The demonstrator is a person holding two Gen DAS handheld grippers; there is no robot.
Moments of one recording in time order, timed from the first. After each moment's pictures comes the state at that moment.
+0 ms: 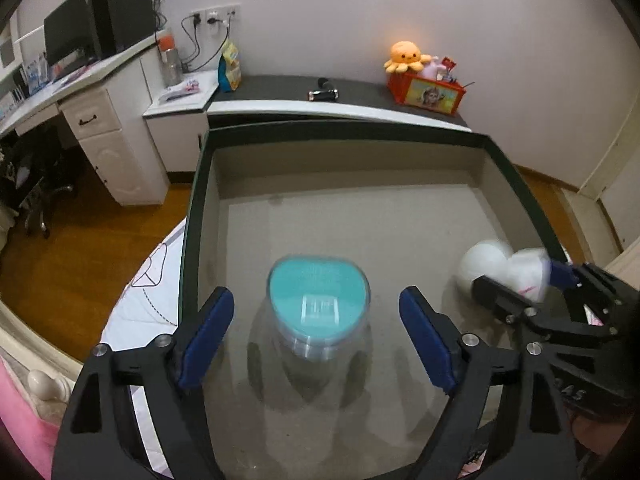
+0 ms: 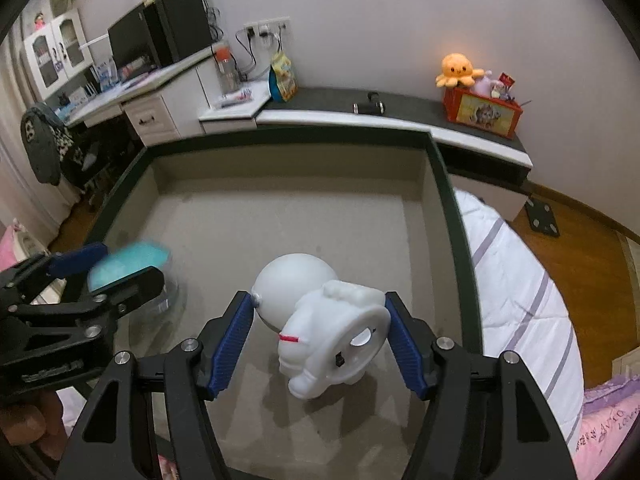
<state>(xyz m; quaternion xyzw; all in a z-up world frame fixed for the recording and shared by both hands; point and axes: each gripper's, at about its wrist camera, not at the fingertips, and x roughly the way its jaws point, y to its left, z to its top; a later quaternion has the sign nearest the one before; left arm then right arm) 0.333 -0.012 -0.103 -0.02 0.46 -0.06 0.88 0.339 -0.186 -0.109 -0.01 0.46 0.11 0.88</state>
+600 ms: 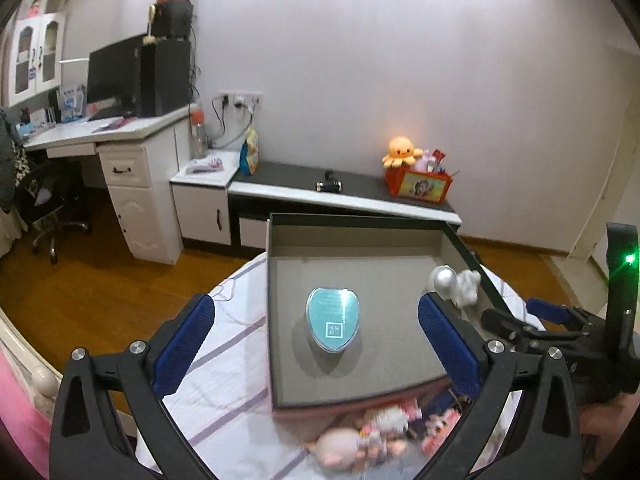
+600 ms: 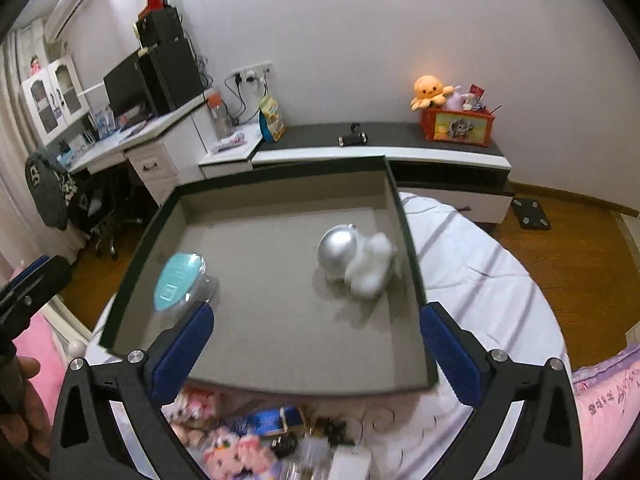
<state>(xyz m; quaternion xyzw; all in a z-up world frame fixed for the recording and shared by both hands) 0.212 0.033 -0.026 -0.06 0.30 -0.04 0.95 0.263 -0.210 -0.052 0.05 0.39 0.09 0.92</state>
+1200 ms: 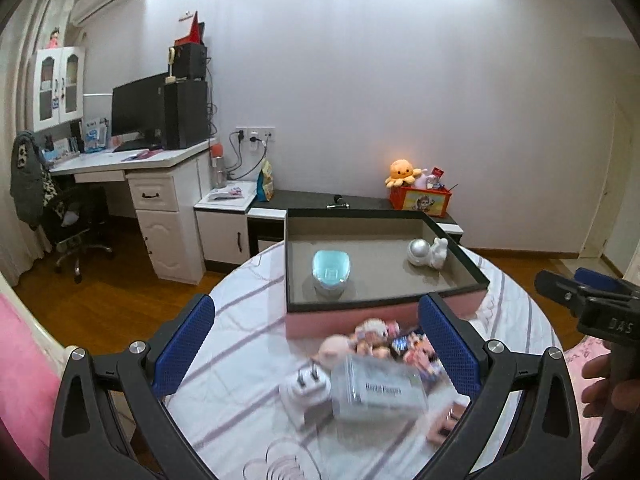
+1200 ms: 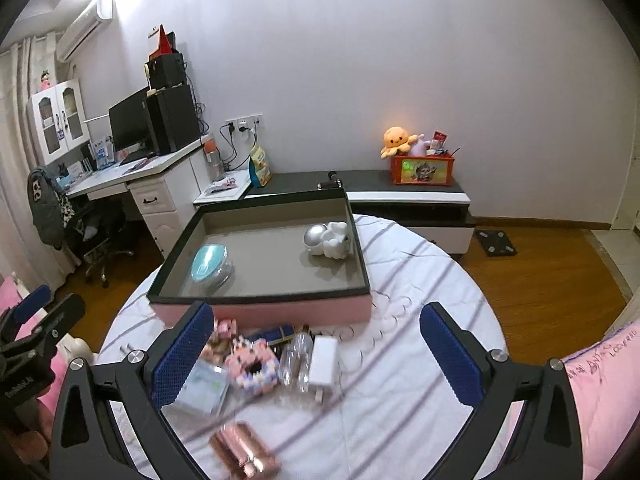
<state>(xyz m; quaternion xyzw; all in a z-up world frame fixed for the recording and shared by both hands) 0.081 0.018 -0.019 -0.03 0.24 -0.01 0.97 0.123 -0.227 -0.012 0.03 0.30 0.05 0.95</state>
